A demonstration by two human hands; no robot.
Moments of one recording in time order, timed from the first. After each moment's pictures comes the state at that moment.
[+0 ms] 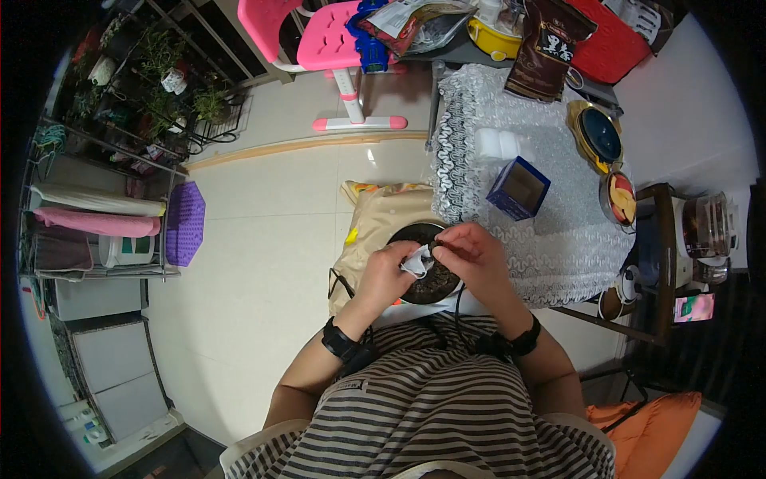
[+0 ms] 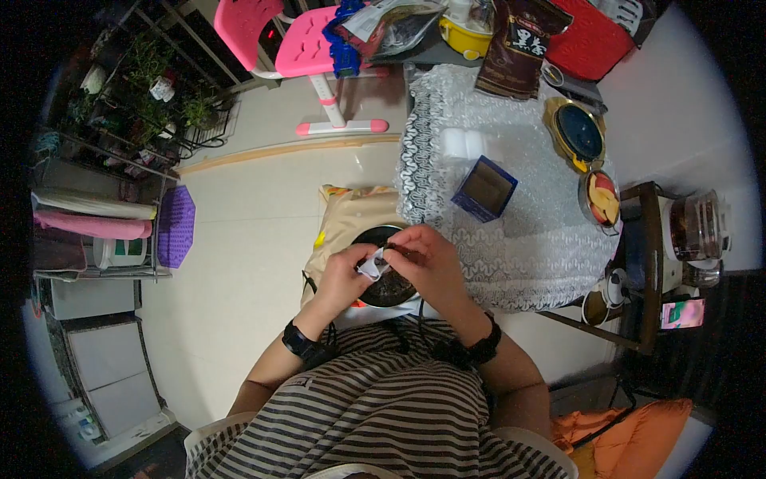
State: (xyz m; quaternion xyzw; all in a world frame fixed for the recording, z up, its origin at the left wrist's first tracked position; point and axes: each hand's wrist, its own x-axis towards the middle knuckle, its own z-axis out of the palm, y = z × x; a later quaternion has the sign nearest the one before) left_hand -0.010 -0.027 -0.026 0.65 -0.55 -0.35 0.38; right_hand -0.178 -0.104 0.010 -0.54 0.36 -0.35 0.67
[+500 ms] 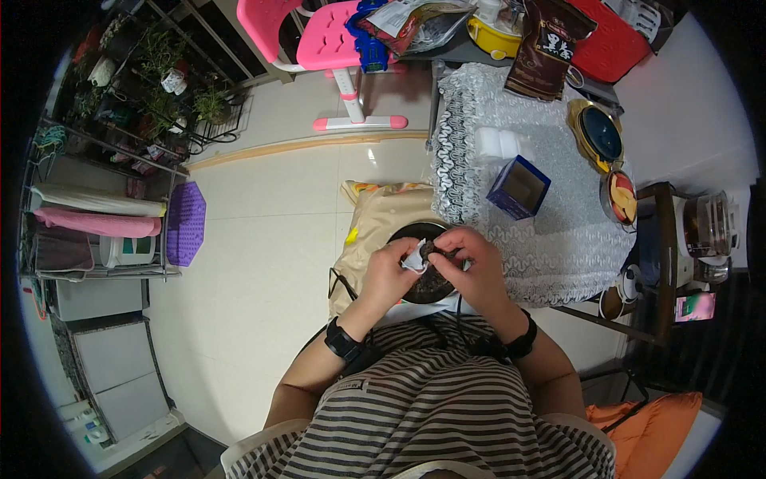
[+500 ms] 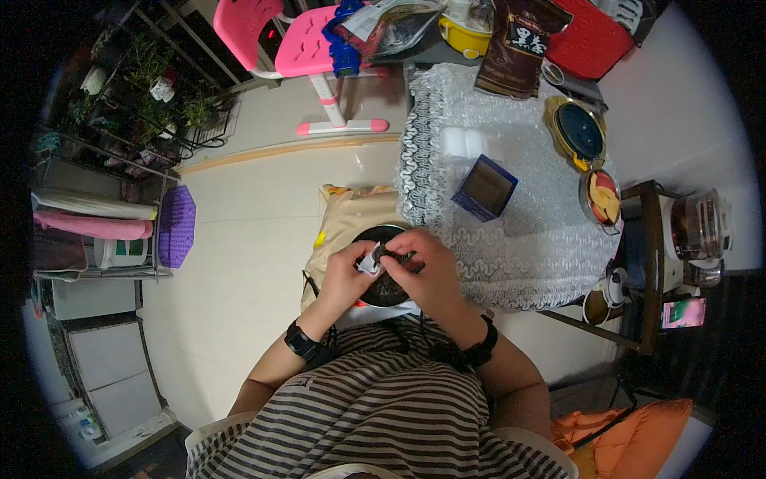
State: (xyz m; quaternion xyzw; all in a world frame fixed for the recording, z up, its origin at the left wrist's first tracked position) left_hand -0.017 -0.028 -0.027 0.67 -0.50 -0.37 0.41; right_hand -0.178 -0.098 0.018 -0.66 0.39 -0.33 0.55
